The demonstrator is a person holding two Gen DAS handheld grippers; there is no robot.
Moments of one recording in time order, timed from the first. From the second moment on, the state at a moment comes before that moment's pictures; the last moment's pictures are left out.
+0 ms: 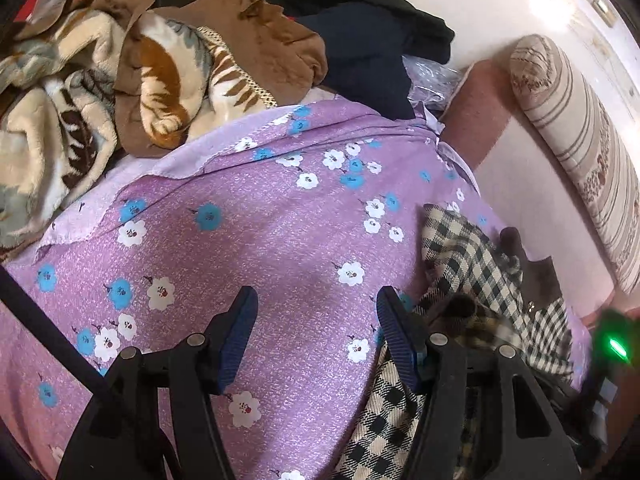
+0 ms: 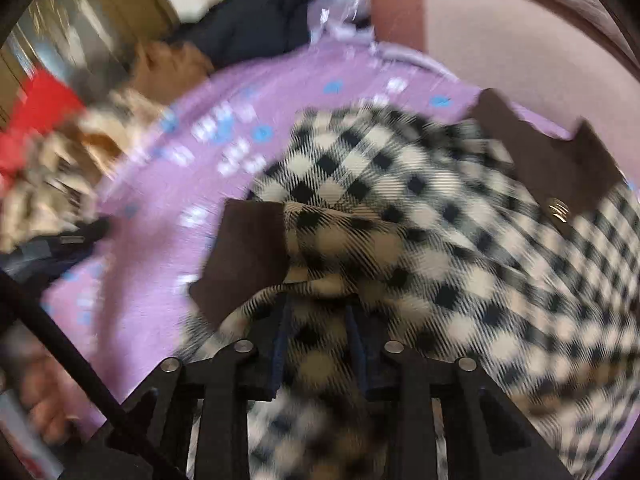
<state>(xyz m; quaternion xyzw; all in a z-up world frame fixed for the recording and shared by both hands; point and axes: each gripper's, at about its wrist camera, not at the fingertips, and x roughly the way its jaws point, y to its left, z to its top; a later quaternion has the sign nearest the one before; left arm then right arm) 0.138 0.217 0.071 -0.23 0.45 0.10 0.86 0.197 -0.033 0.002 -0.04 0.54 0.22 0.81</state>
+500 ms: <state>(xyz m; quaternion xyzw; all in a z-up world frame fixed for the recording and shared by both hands) 0.139 0.170 0.064 -0.17 0.44 0.04 0.88 0.179 -0.103 0.028 0.05 0.48 0.17 0.86</state>
